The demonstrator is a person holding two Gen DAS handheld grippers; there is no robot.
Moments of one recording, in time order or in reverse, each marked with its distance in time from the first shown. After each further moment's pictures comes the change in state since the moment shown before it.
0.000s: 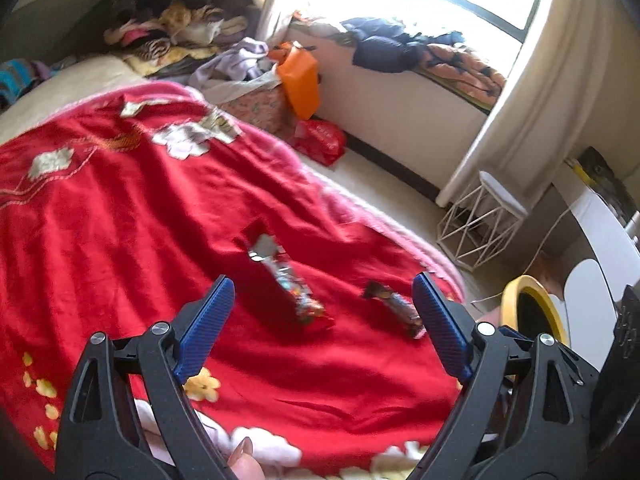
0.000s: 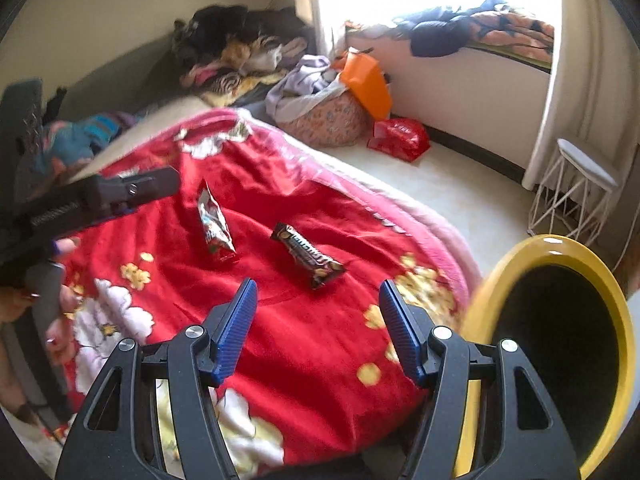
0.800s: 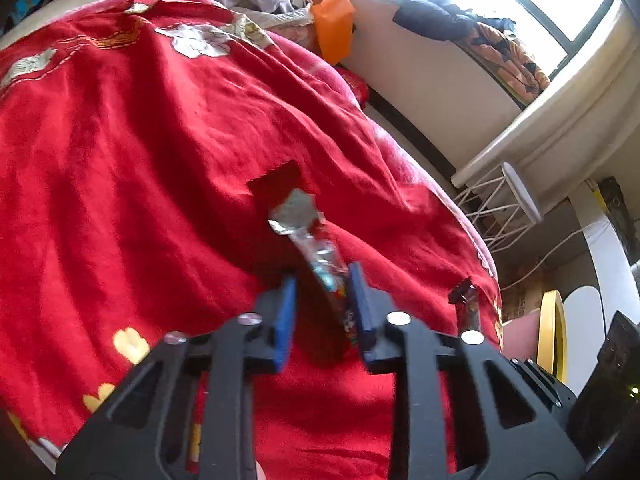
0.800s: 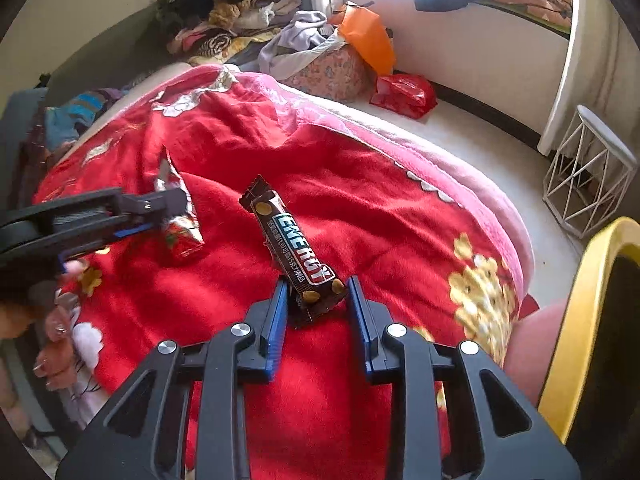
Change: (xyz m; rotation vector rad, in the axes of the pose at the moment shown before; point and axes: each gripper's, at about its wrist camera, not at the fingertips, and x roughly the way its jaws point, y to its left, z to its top) left arm 0.075 0.035 -0.014 -0.171 0.185 -0.033; right arm 0.064 -0.005 -0.004 0.063 0.120 0.035
